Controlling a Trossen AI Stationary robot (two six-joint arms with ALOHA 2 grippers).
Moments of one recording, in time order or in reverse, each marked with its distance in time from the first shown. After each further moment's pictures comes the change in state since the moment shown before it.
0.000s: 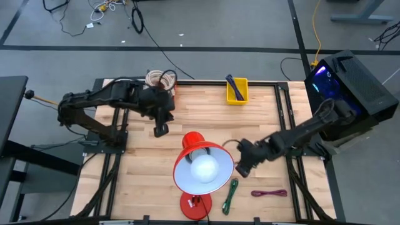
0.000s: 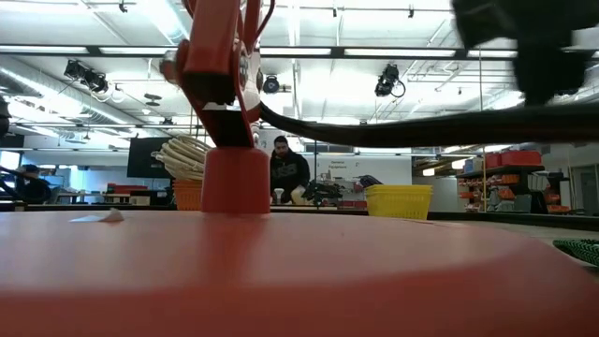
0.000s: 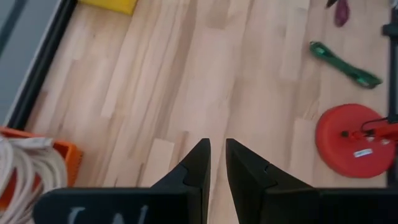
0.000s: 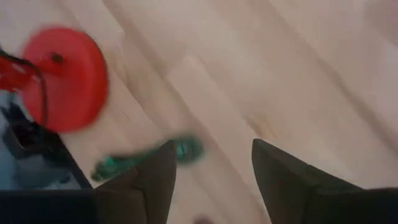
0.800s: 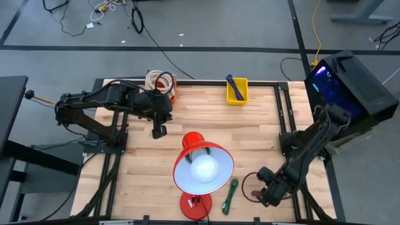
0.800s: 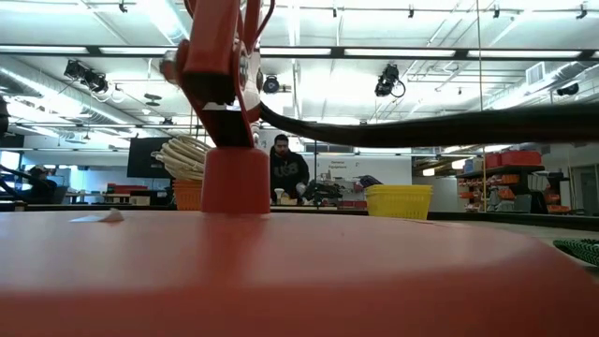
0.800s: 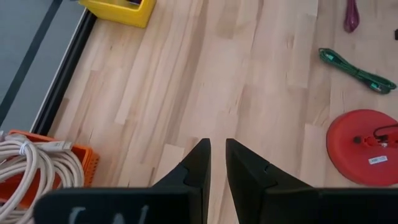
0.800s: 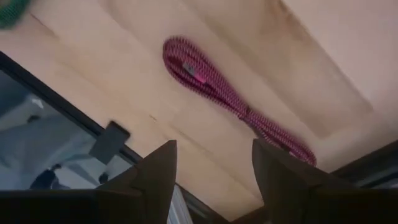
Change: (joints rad) left arm -0.068 -0.022 0.000 0.005 -0.103 -0.021; right arm 0.442 0.122 -0.008 -0.081 -0.217 0.567
